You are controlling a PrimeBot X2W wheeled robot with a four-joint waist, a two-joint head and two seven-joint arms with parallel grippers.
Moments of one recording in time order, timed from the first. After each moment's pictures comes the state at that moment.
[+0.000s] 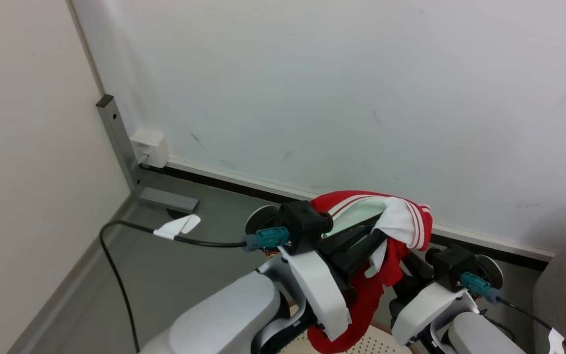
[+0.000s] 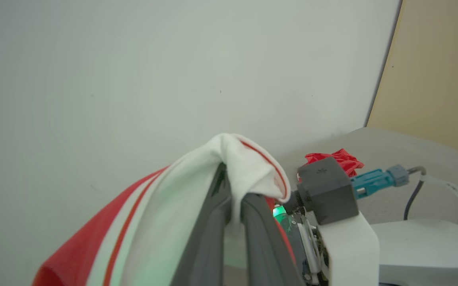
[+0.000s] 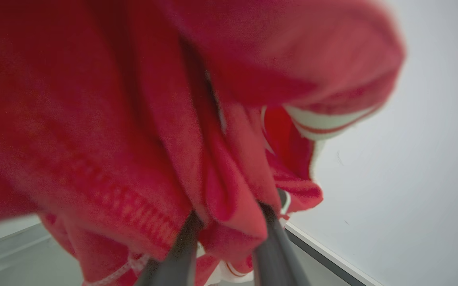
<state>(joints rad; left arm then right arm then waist) -0.74 0.18 -1.01 0.23 -0.71 -0.07 -0.13 -0.48 -0.12 0.59 0.60 0.44 0.13 -0.26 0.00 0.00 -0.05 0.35</state>
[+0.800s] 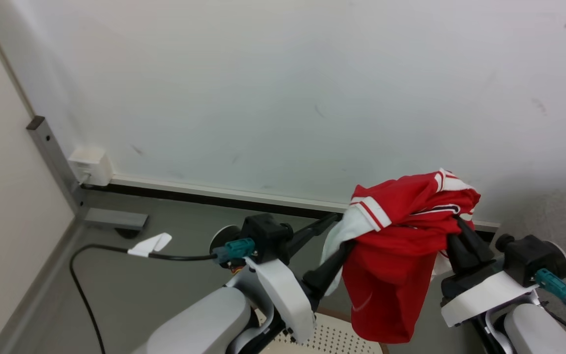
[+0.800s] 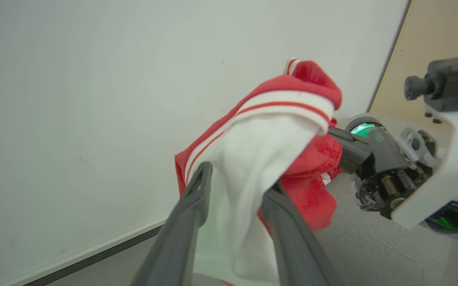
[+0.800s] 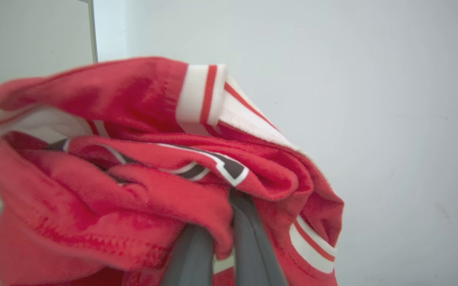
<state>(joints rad) -0.68 0.25 -0.99 0.30 -0.73 -0.03 -0.17 -0.38 -0.21 0.39 0.35 0.40 0.13 -0.26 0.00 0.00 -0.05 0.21</state>
